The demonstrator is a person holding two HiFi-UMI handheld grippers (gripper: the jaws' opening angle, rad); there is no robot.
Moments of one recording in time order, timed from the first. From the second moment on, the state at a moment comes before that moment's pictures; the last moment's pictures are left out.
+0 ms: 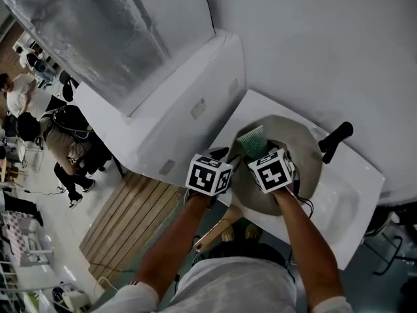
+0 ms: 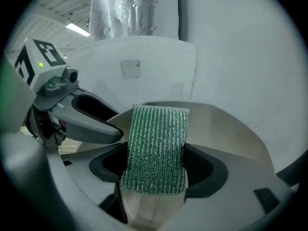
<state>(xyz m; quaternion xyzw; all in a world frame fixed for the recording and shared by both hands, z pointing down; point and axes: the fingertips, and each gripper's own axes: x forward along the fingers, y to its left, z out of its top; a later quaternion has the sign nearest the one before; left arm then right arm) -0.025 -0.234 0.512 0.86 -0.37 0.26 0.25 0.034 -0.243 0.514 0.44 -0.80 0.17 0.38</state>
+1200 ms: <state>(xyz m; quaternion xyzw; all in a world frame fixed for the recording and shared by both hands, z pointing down) -0.030 -0.239 0.517 0.85 -0.39 0.20 0.28 0.062 -0.218 0.527 0.46 -0.77 0.21 0.40</state>
